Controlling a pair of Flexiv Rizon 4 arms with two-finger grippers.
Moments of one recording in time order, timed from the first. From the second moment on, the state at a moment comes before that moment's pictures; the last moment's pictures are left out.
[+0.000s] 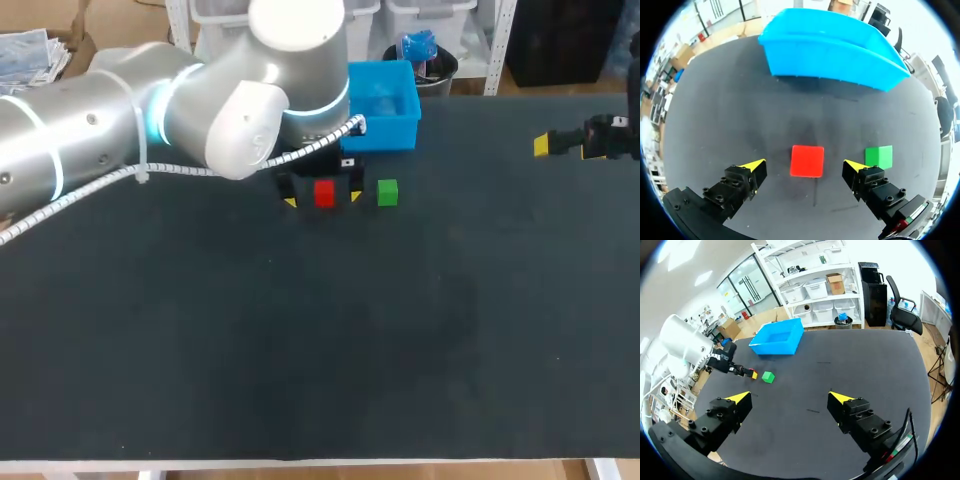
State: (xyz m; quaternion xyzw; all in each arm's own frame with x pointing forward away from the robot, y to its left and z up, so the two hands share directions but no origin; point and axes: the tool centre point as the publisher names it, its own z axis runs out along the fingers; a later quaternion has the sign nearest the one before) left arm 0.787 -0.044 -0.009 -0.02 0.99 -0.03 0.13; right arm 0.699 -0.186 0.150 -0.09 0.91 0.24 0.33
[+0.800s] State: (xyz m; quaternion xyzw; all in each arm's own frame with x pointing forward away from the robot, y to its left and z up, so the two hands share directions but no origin) left arm 0.794 -0.048 -0.019 -0.01 0.99 -0.03 0.13; right arm 0.699 -0.186 0.150 -0.09 0.91 0.24 0.33
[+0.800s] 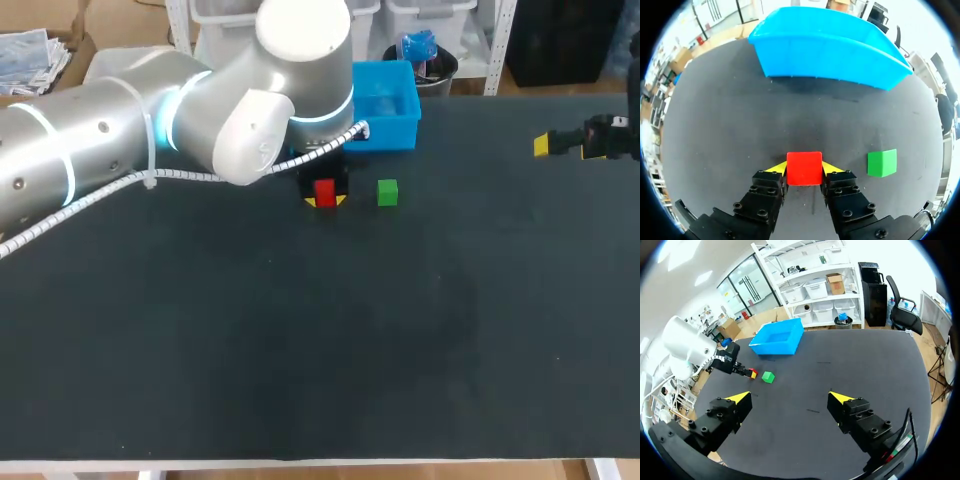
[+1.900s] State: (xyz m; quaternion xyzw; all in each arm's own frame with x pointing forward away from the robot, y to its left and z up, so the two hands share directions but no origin) left arm 0.800 -0.019 0.116 0.04 0.97 -0.05 0.22; right arm 0.699 -0.186 0.150 -0.09 0.91 0.24 0.33
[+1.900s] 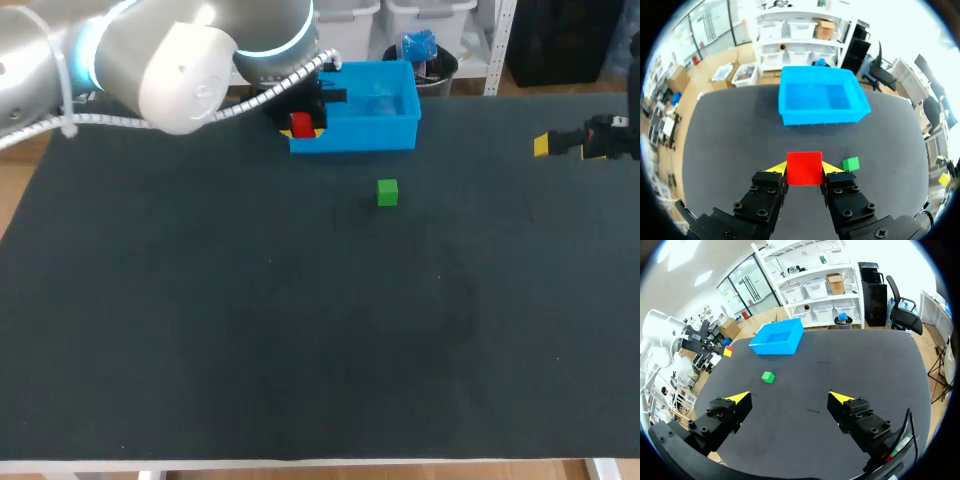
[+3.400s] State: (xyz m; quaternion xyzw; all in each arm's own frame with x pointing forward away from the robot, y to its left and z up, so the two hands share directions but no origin) left arm 0.896 -0.035 0.119 0.20 0.93 -0.11 0.30; right arm 0.699 -0.186 0.150 -0.09 0.91 0.24 0.33
